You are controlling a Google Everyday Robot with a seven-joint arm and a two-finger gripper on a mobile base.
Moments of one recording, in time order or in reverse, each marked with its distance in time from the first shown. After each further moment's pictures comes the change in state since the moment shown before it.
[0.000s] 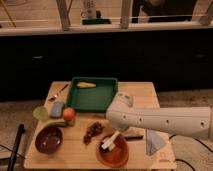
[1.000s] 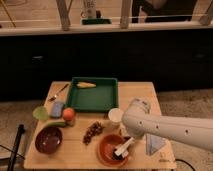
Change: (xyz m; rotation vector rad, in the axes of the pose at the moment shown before) arm 0.048 0.067 0.012 -0.069 0.006 0.074
